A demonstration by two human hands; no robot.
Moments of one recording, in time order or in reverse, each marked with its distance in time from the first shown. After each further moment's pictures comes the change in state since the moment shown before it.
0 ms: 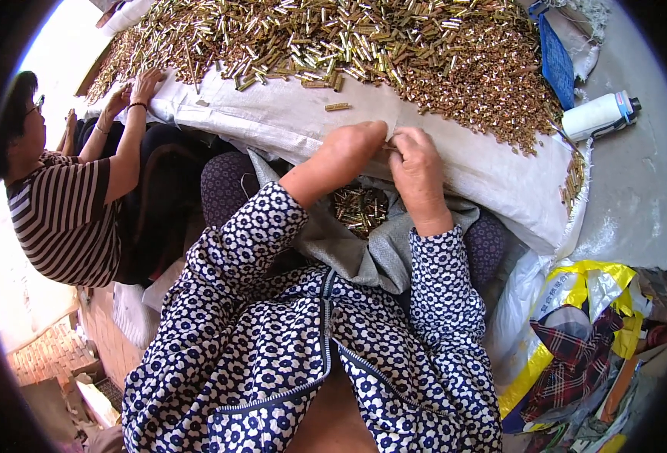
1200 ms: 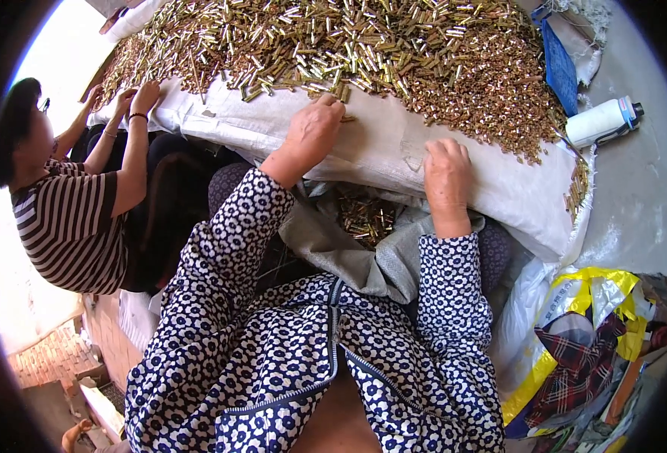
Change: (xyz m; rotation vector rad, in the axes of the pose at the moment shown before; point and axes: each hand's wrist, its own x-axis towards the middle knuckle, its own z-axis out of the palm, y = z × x) left_hand 0.007 -0.044 -0.041 0.439 0.115 -0.058; right_hand -0.002 0.030 -0.013 -0.369 0.000 0.066
